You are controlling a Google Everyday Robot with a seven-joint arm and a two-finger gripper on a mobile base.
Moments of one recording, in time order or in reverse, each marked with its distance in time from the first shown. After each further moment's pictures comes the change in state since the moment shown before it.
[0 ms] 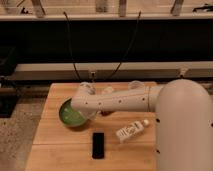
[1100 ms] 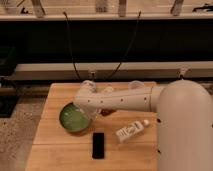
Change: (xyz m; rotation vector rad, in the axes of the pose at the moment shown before) arm 0.010 0.004 0.002 0.014 -0.019 -0.110
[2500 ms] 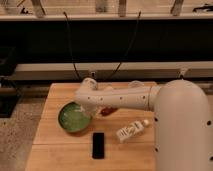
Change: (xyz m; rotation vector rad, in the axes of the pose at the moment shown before) arm 0.013 -0.008 0.004 0.021 -0.005 -0.188
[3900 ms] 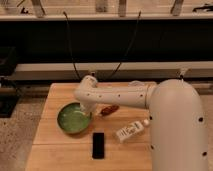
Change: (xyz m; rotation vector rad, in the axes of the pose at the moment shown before) arm 0.017 -0.007 0.007 0.021 -0.010 -0.249
